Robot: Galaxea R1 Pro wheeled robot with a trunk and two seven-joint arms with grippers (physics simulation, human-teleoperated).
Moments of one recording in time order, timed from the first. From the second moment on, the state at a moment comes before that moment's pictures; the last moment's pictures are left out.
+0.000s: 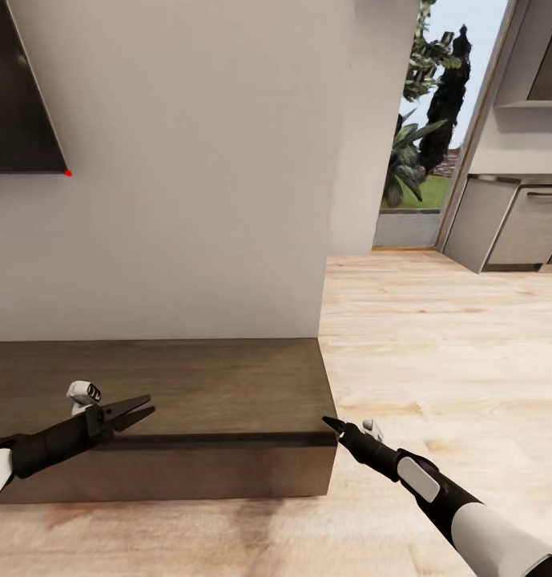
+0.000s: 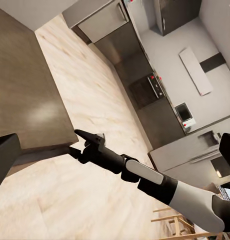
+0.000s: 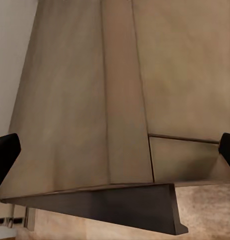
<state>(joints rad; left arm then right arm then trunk) -0.28 0.45 0.16 -1.39 0.95 0.99 -0.90 -0.69 -0.16 0.52 -0.36 -1.26 0.32 0.59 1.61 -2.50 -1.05</state>
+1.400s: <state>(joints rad) -0.28 0.45 0.16 -1.39 0.95 0.99 -0.90 -0.69 -0.16 0.51 -0.35 -1.28 0.45 0.60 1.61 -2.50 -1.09</state>
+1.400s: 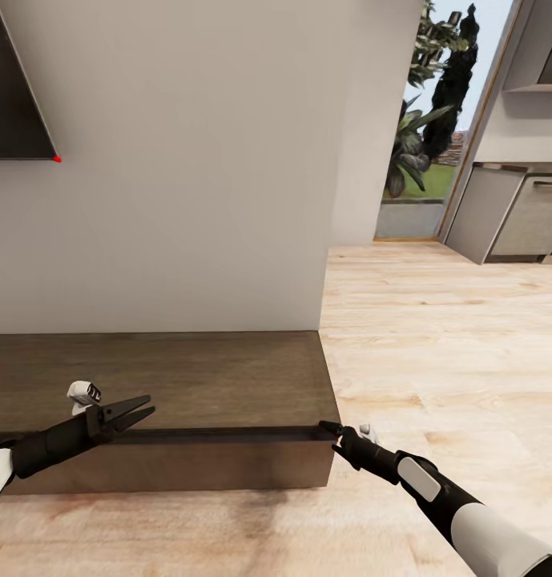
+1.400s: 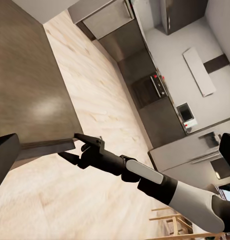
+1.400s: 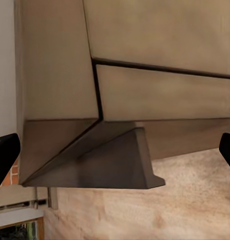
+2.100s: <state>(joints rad) -0.28 0.45 0.16 -1.39 0.95 0.99 -0.90 -0.69 -0.16 0.51 -0.36 -1.28 0.45 0.60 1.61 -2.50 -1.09</state>
